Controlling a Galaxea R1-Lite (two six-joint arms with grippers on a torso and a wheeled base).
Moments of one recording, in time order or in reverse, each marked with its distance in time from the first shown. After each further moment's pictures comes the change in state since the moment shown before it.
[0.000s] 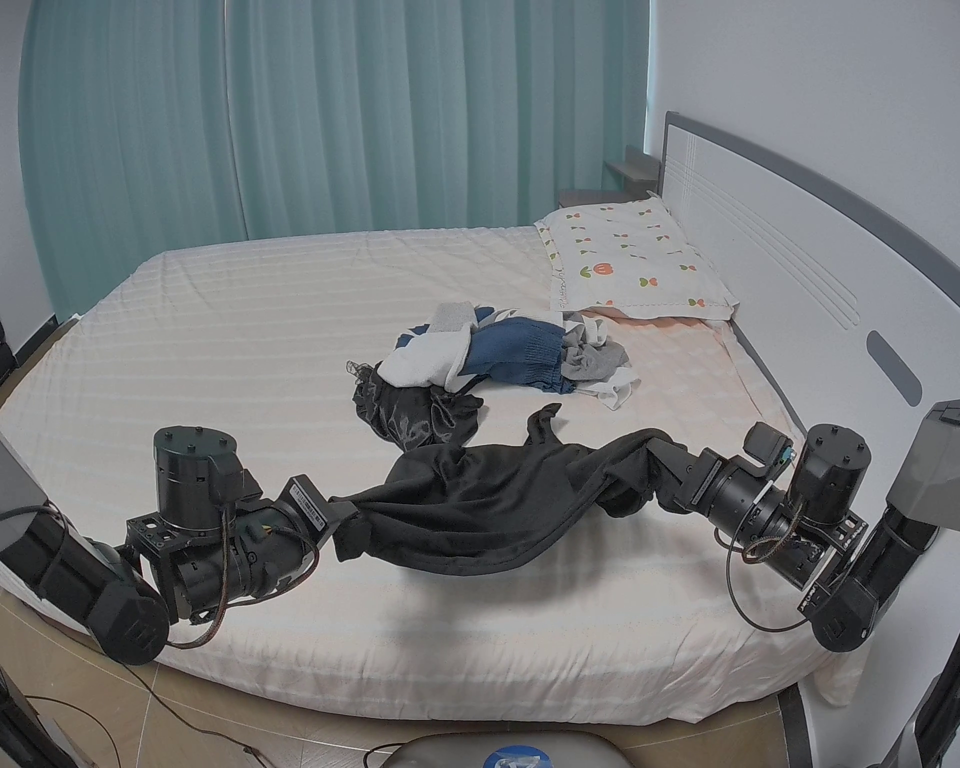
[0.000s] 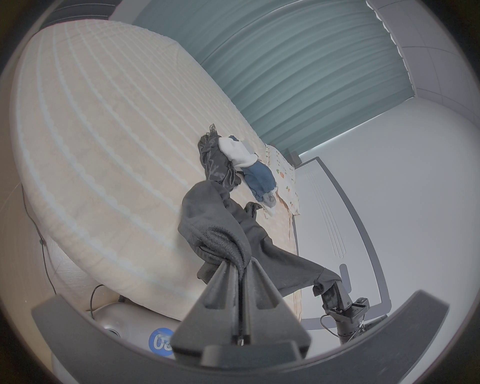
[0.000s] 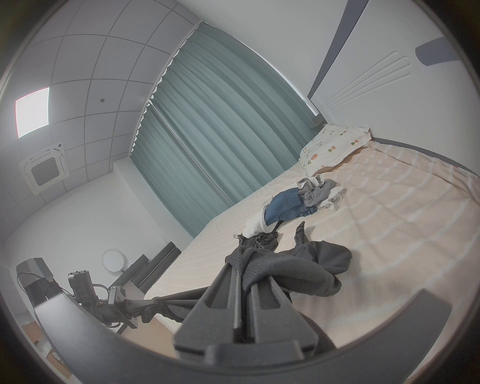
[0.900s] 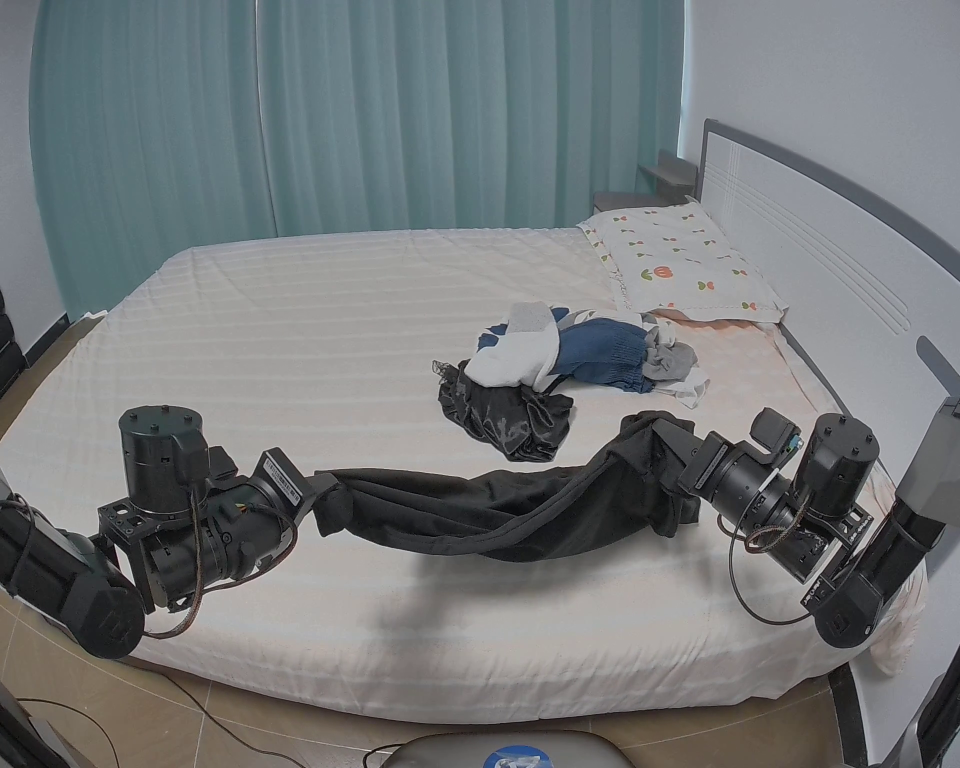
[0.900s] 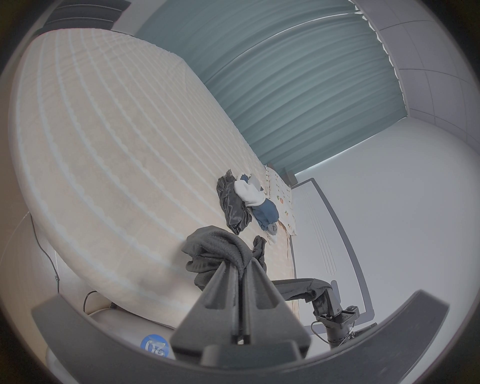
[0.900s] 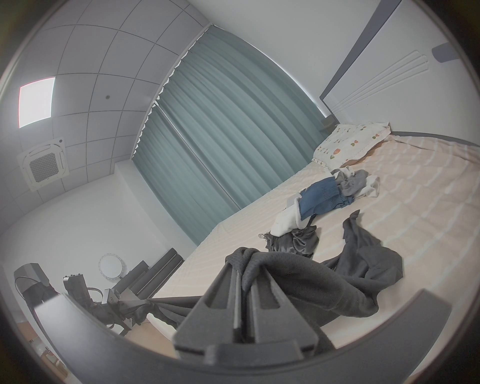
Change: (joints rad) left arm 0.024 -0.074 -0.003 0.000 0.004 -0.010; right arm 0.009 -0.029 -0.019 0.000 -0.045 -0.001
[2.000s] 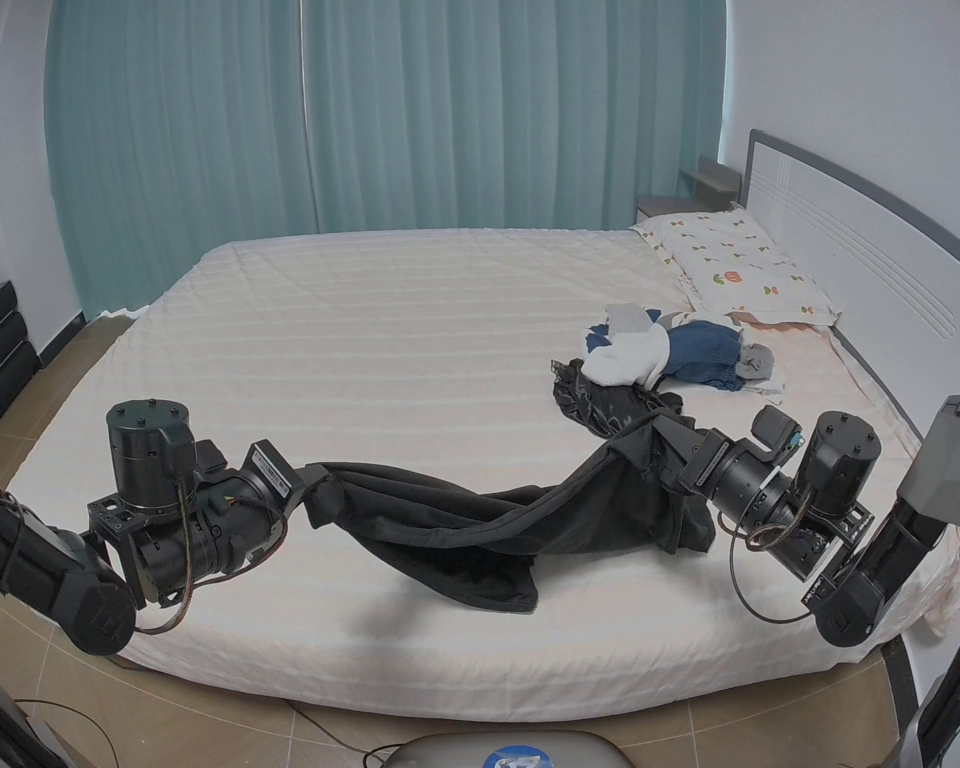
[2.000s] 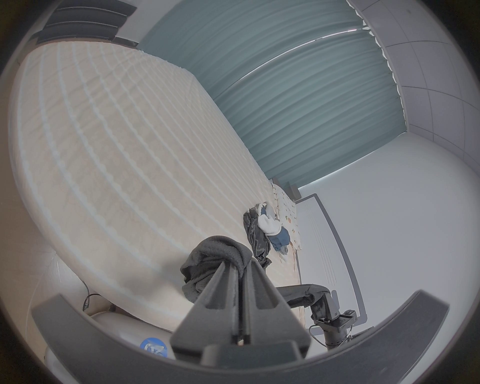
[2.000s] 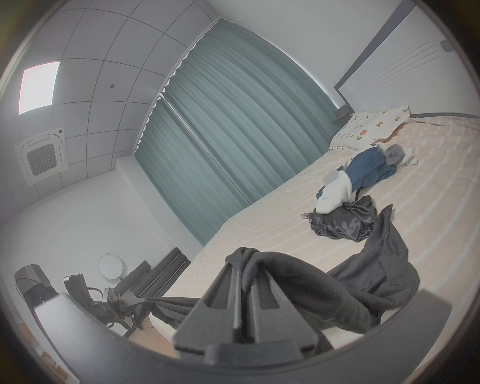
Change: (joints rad) left arm 0.020 -0.024 0.001 0.001 0.000 0.000; right arm 0.000 -0.006 -0.004 0.000 0.002 0.005
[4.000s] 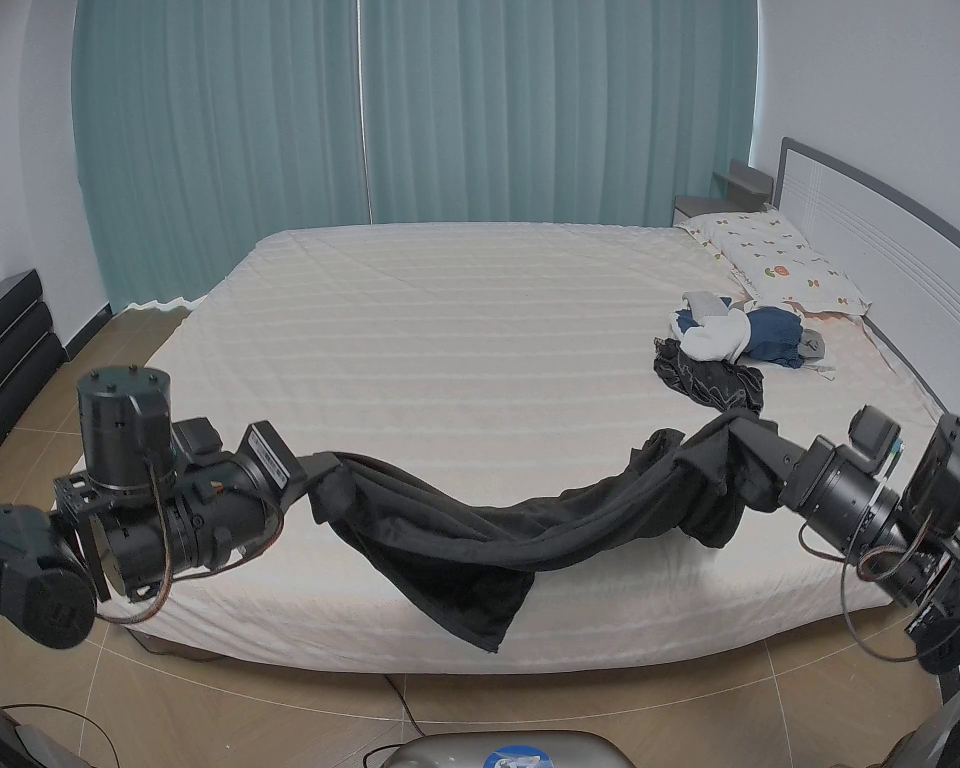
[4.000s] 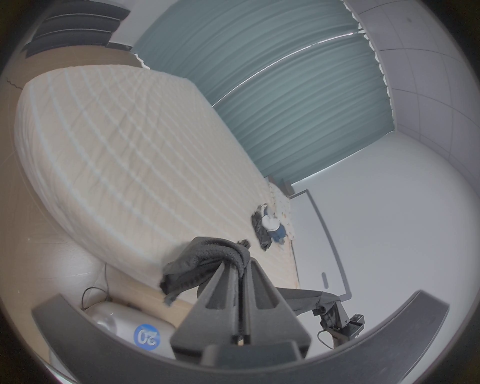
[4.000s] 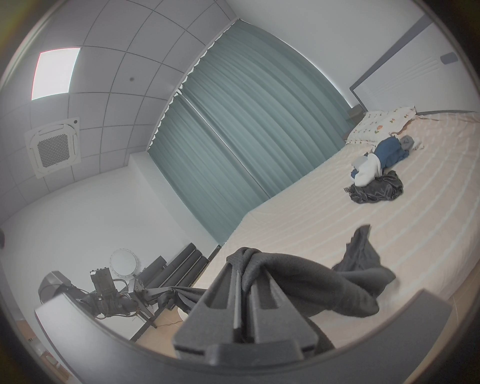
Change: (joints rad) left arm -0.092 -0.153 -0.088 0.246 0.010 0.012; right arm 0.016 -0.414 0.209 0.188 0.015 -0.003
